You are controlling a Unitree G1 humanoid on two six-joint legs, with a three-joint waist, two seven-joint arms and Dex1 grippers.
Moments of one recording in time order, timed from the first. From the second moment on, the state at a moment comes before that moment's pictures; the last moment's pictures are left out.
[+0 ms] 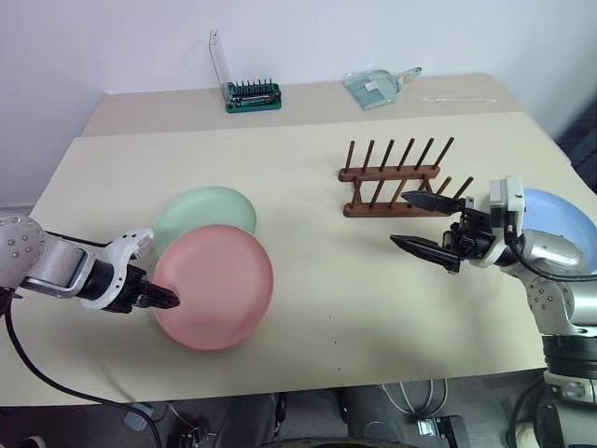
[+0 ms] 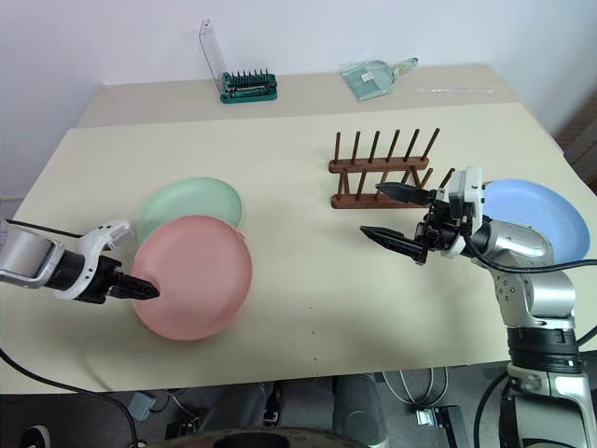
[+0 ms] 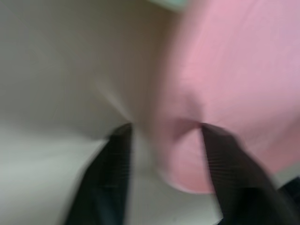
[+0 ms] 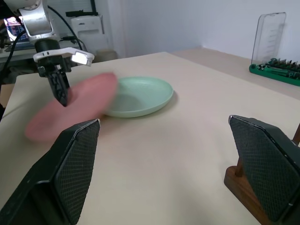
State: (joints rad) left arm -0.52 1.17 -0.11 0.10 -1.34 1.61 -0.22; right arm -0.30 -0.69 -0.21 -0.03 0.65 0.29 1.23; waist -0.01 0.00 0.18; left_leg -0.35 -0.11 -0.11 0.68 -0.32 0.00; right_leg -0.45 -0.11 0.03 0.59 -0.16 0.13
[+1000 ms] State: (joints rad) left arm -0.65 0.78 0.11 0.13 -1.91 1.04 0.33; right arm -0.47 -0.64 -0.28 0.01 0.69 0.27 1.13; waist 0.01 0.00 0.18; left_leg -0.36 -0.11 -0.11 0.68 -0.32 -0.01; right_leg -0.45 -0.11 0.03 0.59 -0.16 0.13
